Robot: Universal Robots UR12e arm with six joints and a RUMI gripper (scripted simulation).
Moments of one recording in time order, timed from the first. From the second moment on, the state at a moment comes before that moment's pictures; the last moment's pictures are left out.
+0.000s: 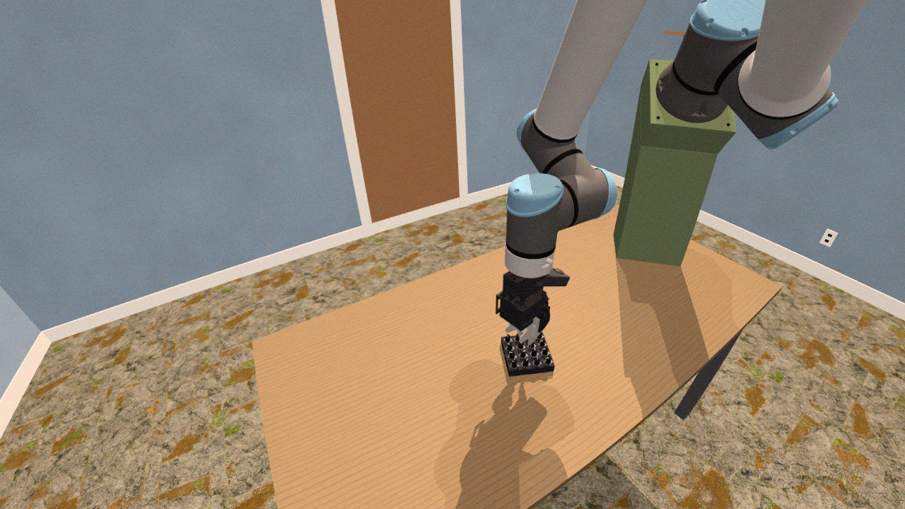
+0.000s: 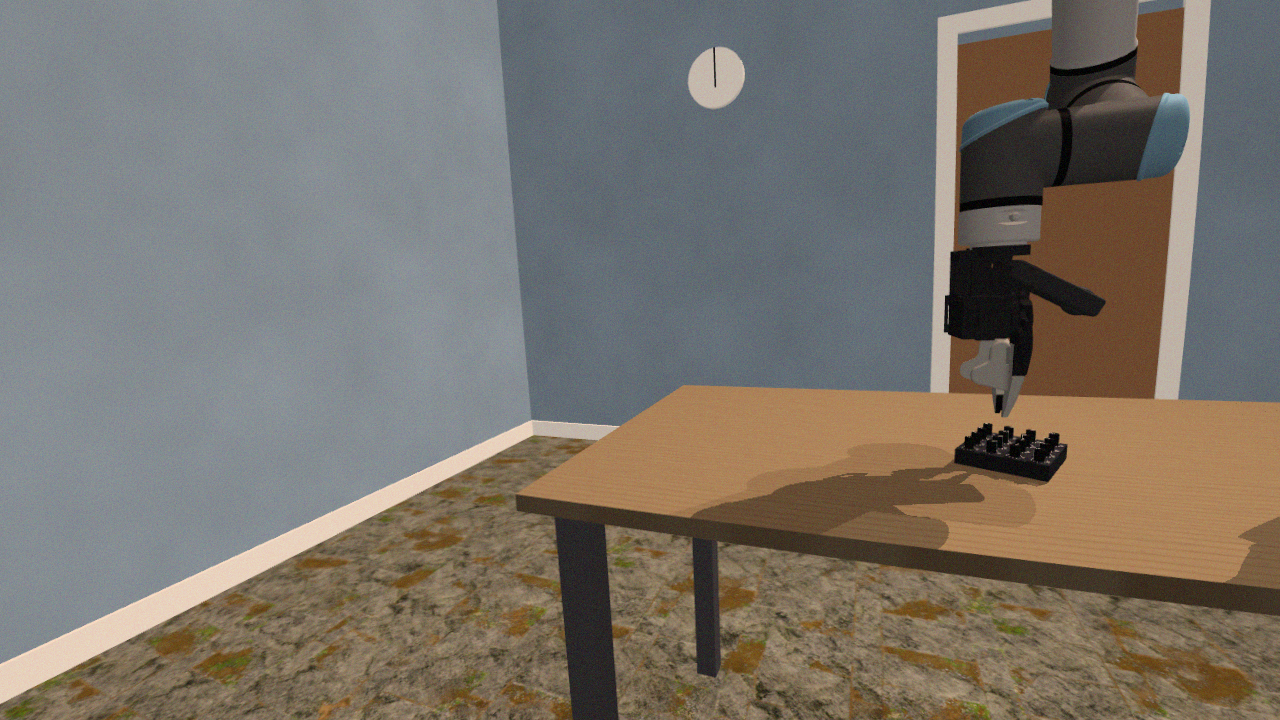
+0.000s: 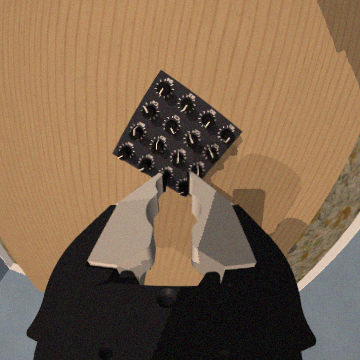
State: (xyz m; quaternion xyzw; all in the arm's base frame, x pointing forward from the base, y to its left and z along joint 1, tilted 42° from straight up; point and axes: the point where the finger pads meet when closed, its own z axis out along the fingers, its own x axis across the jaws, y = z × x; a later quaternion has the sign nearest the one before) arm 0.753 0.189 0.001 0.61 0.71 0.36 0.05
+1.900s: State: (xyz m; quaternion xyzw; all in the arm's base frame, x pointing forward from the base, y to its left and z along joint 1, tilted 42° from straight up) arm 0.718 0.175 -0.006 0.53 0.77 0.35 0.09
